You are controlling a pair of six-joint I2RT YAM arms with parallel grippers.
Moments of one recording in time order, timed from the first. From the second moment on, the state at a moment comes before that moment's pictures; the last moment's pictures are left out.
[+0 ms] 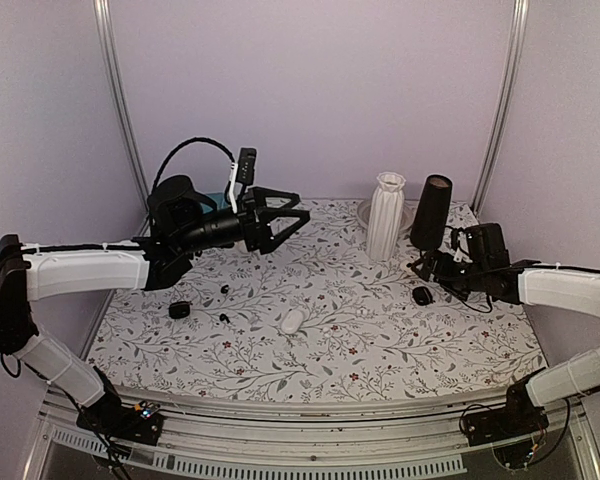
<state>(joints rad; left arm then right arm) -0.74 1.48 0.95 0.71 0.56 -0.39 0.32 1.30 0.63 -0.04 -0.13 0.66</state>
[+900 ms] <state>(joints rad) -0.74 1.47 0.92 0.65 0.49 -0.34 0.55 0.96 0.83 0.09 -0.17 0.50</state>
